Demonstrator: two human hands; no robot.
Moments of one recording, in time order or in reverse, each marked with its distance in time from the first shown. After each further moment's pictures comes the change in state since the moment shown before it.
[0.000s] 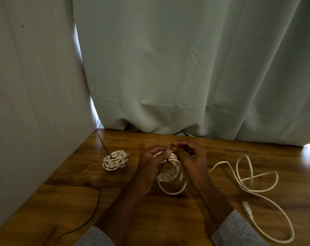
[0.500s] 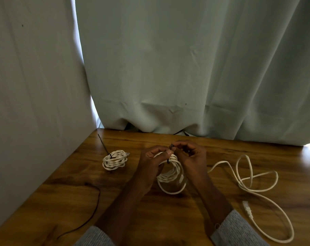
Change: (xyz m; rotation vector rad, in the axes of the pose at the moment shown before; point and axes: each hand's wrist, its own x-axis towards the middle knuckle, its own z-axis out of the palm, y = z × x) left_hand -0.001 0.000 0.000 -0.007 -0.018 -0.008; right_hand -0.002 -0.005 0.001 0.048 -0.002 0.039
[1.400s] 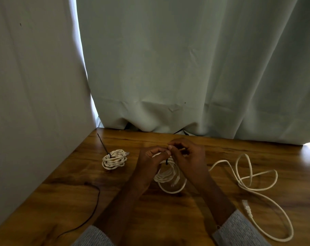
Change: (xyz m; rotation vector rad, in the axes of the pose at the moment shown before) left_hand 0.012 -0.014 -0.009 0.119 0.011 0.050; right_hand 0.002 -0.004 -0.005 -0.369 -0.118 -0.221
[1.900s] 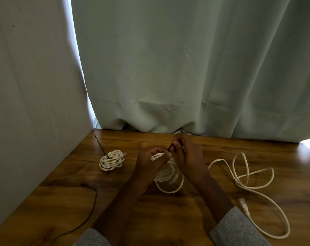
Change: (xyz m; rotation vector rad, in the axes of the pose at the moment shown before) left_hand 0.003 -0.009 0.002 0.134 -0.007 0.101; right_hand 0.004 0.008 -0.006 -0.146 -0.026 -0.048
